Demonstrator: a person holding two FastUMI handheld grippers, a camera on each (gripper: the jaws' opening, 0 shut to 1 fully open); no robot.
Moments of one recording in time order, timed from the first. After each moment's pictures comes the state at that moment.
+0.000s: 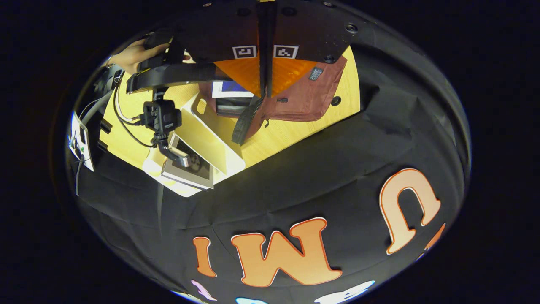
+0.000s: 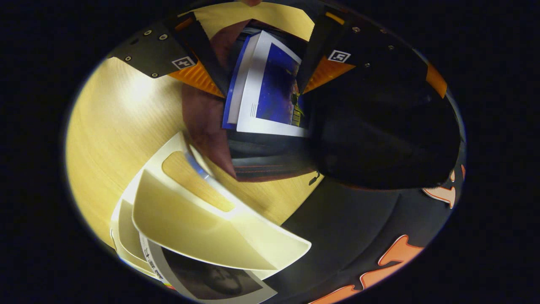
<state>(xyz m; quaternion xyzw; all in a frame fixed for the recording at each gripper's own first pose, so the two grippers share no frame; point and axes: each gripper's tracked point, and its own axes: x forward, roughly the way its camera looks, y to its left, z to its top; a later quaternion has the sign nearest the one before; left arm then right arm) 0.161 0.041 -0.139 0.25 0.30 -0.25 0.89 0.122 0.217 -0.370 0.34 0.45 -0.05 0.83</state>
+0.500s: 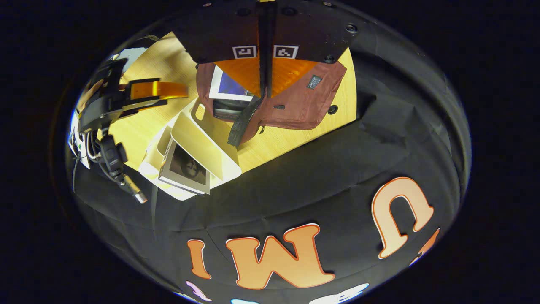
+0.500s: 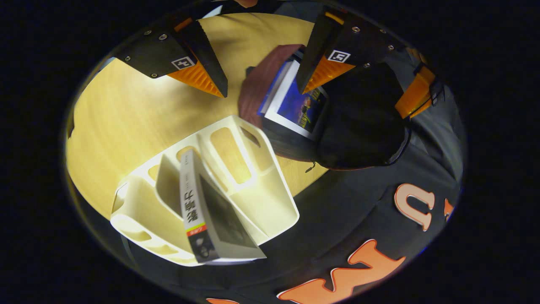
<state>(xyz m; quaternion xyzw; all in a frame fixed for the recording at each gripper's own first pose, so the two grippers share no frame) 0.145 0.050 -0.145 0.25 0.32 -0.22 0.89 0.059 0.109 -0.306 0.19 0.46 -0.01 0.87</state>
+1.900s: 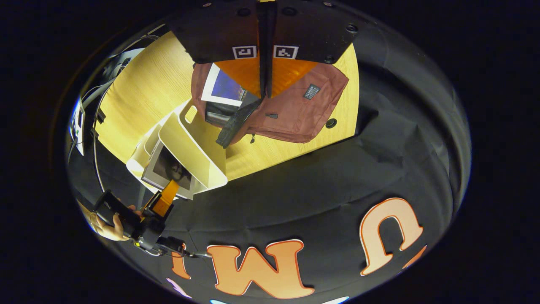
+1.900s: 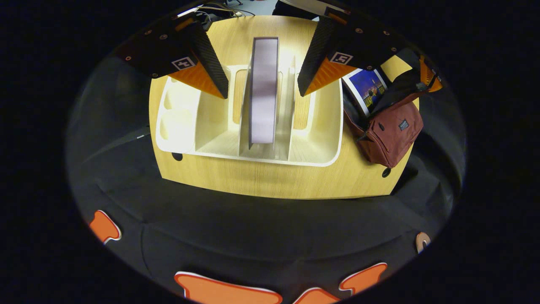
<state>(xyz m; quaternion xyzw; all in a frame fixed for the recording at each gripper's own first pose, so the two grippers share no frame) 0.158 0.073 -0.168 0.22 0.35 -0.18 0.89 0.249 0.002 -0.224 -0.11 0.57 -0.02 0.81</state>
